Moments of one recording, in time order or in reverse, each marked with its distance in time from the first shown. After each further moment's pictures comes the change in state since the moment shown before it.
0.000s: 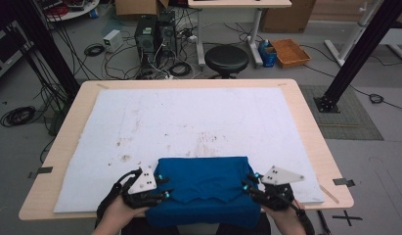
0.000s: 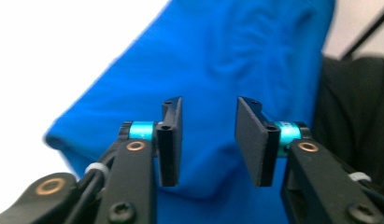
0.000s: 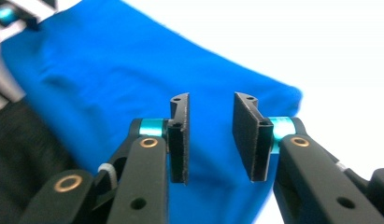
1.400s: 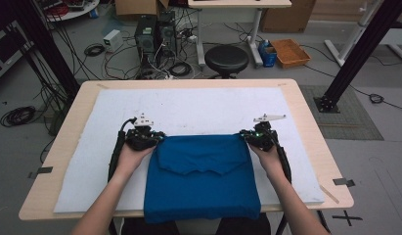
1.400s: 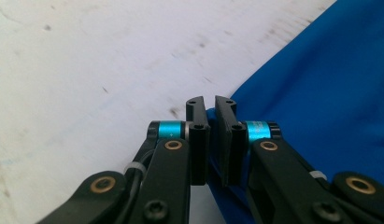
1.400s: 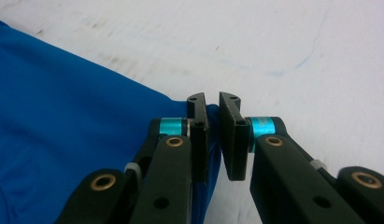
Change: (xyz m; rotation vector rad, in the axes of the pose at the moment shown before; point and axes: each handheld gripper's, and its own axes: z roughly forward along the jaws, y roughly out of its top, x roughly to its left) left arm 0.145 0.021 0.056 0.065 0.197 -0.310; right arm -0.119 0.061 0.113 0.065 -0.051 0.214
